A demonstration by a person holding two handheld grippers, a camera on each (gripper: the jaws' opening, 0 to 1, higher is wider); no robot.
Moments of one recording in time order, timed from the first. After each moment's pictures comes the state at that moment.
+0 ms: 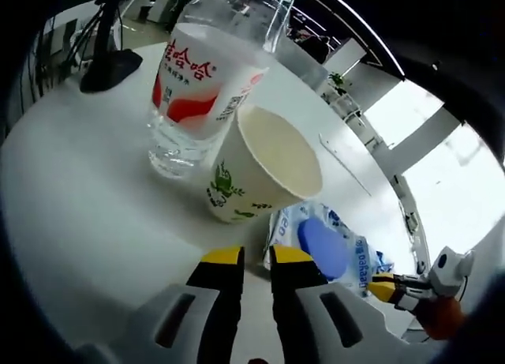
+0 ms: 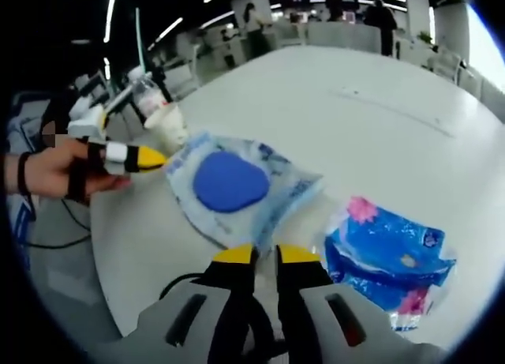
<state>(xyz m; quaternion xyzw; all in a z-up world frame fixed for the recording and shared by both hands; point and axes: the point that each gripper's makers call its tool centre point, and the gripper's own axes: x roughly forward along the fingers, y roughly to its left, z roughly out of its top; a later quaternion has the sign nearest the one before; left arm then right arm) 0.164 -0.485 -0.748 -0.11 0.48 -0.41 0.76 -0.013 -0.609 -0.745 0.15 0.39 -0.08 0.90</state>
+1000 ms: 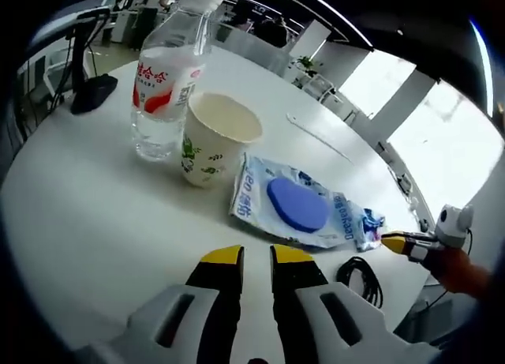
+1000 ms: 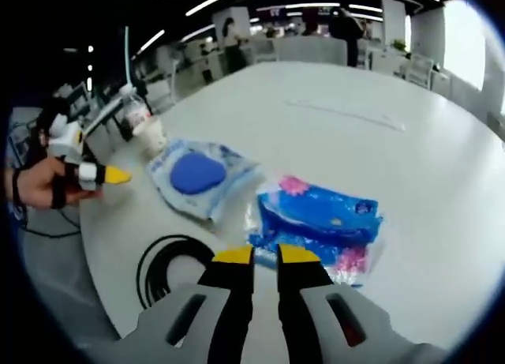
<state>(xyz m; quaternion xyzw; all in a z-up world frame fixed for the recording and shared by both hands) 0.109 -0.469 -0.733 -0.04 0.45 -0.49 0.75 -0.088 -0.643 -0.724 0.14 0.36 -0.17 0.91</state>
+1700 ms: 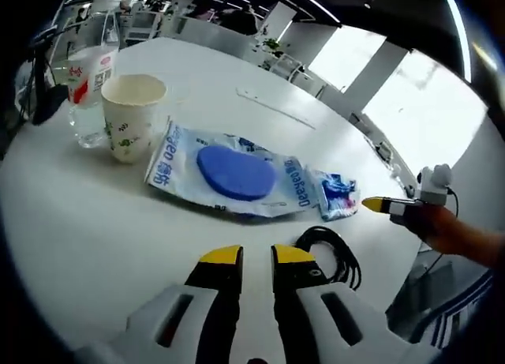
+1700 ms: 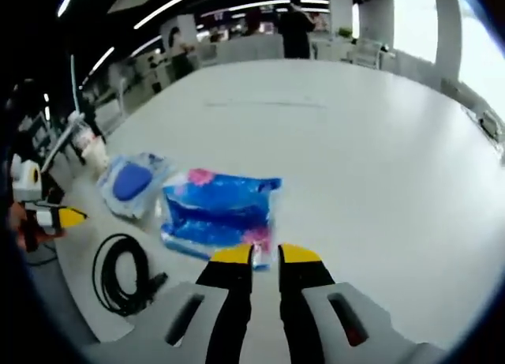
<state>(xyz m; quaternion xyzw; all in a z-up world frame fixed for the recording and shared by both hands) 0.035 -0.506 -0.734 0.00 0.44 -0.56 0.70 -0.145 -0.708 -0.738 0.18 0.36 -0.29 0.87</state>
